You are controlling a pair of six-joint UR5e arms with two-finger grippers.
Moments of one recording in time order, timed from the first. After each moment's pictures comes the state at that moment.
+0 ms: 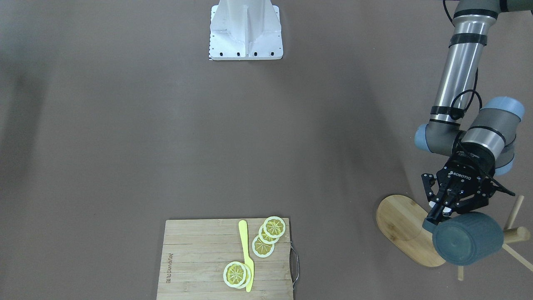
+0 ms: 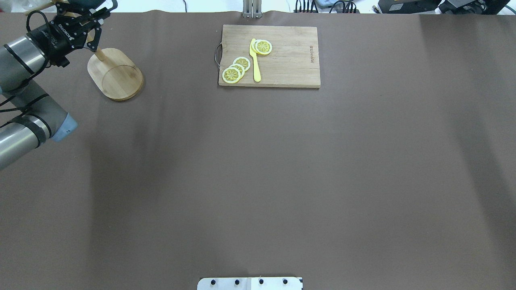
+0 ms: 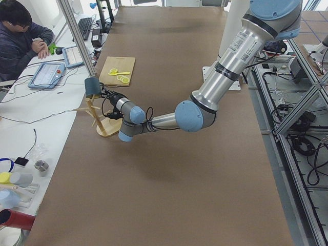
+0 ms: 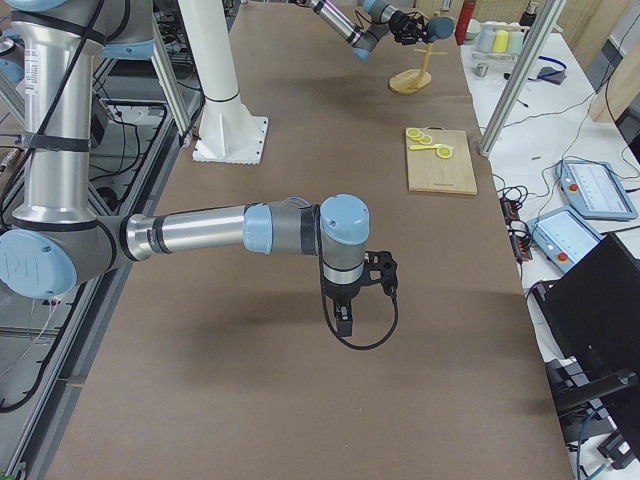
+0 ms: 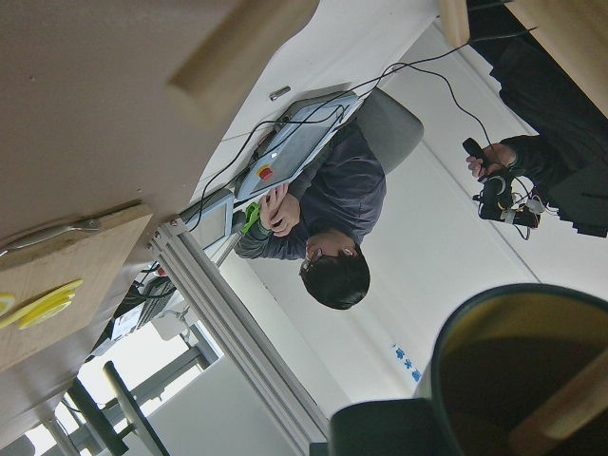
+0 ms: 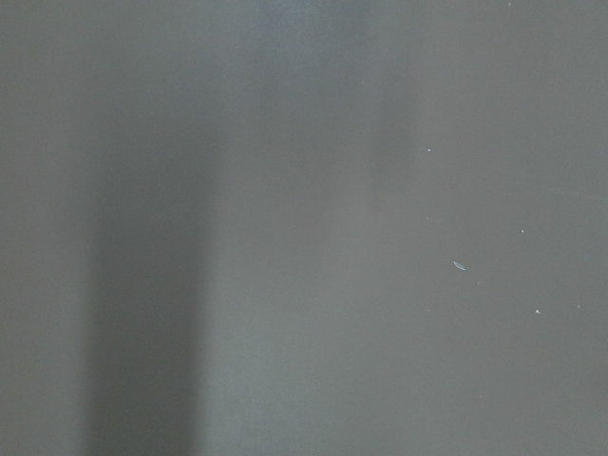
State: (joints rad) left arm -0.99 -2.19 -0.67 -3.83 -1.62 -3.10; right arm 1.62 -1.69 1.86 -1.74 2.25 -0.16
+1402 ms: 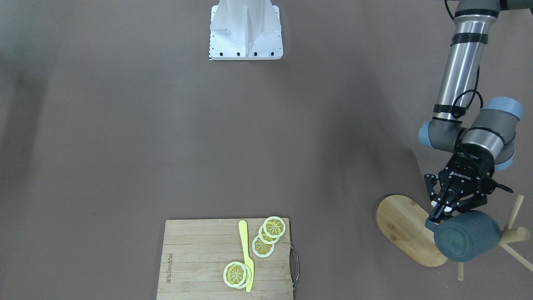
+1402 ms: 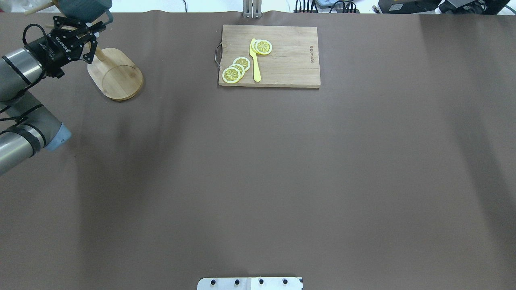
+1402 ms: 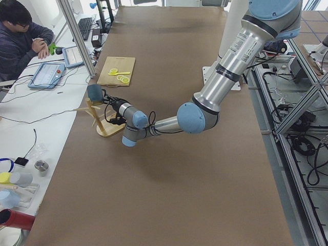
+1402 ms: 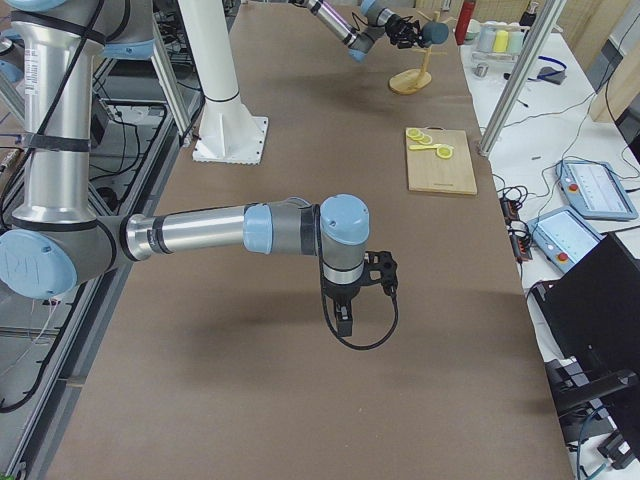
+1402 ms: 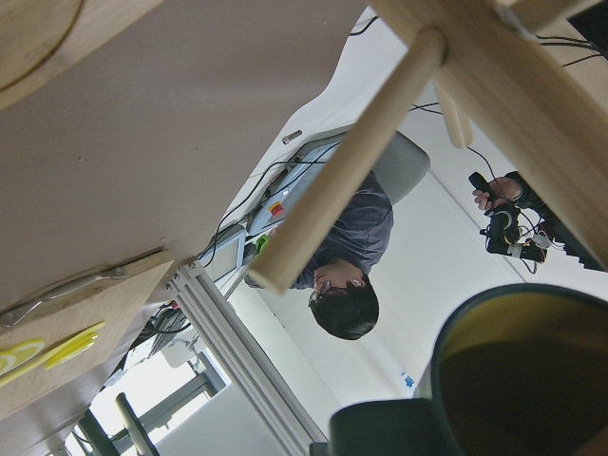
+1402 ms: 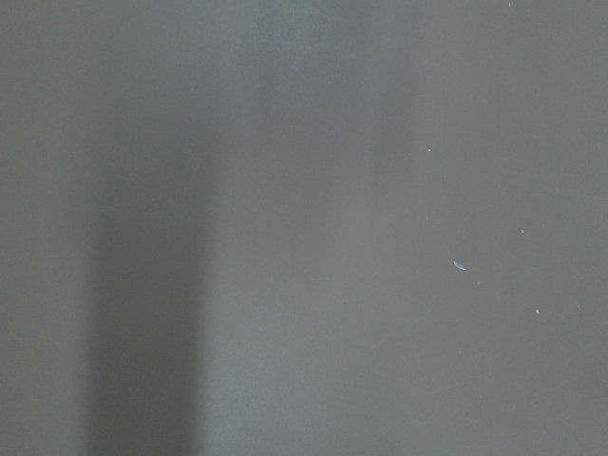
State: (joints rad) left arm -0.97 -2.16 -0.66 -3.83 -1.61 -3.09; right arm 1.62 -1.69 1.86 -1.74 2.25 -0.16
